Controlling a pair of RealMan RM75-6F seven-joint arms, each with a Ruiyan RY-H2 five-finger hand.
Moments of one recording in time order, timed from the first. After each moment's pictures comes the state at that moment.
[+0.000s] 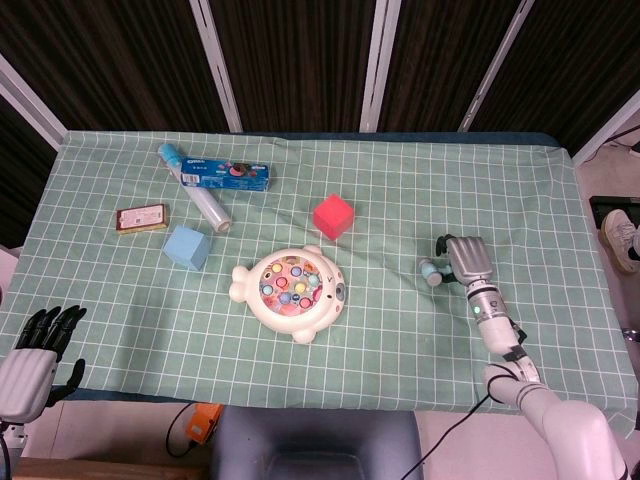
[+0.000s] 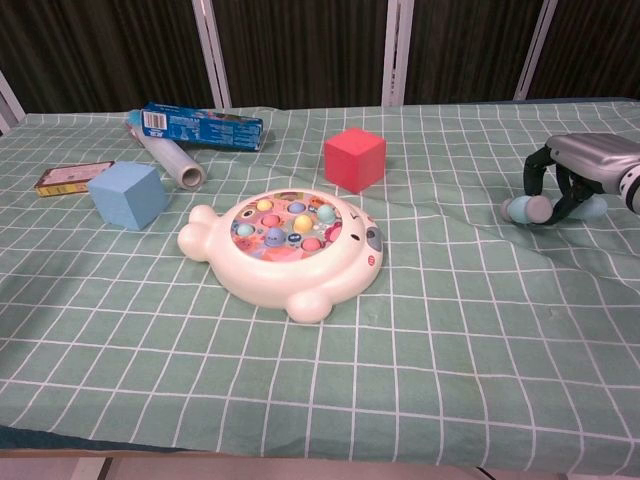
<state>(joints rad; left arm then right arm) -0.09 -1.09 0.02 -1.62 1.59 1.48 0.03 0.70 -1.84 0.19 -0.49 -1.32 0.84 0.17</state>
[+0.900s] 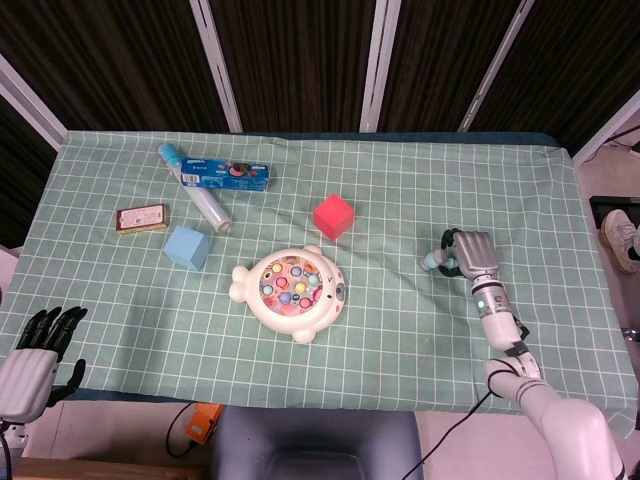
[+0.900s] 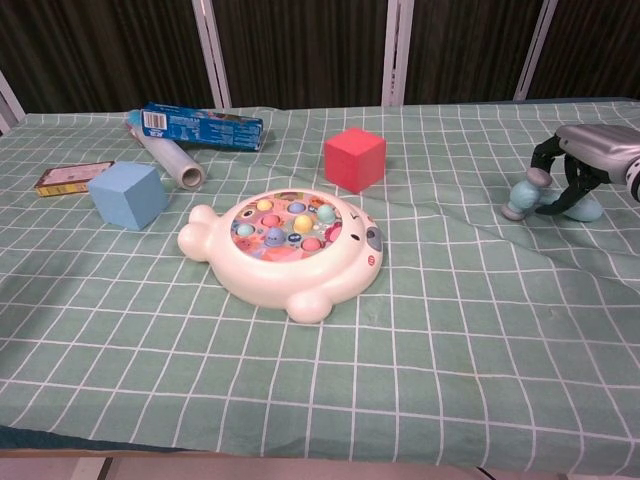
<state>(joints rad) -0.09 -1.09 0.02 -1.62 1.59 1.48 0.04 0.71 -1.84 0.22 -0.45 -1.30 0.82 0.19</state>
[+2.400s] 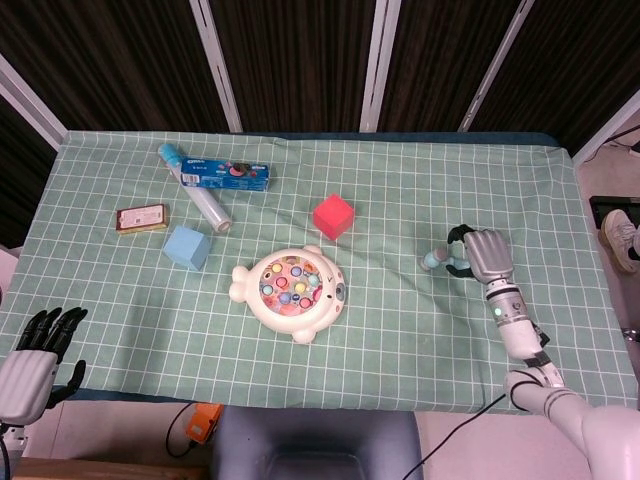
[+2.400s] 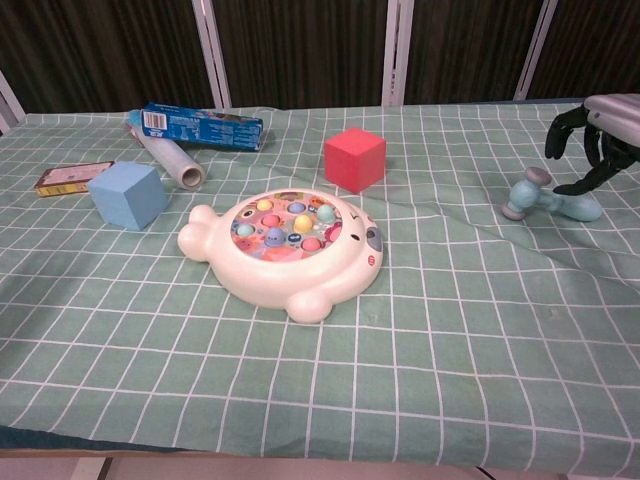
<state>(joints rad) -0.08 -1.09 0.03 -1.62 1.61 1.49 0.03 0.62 -1.68 0.19 -0.71 -1.36 1.01 0.19</state>
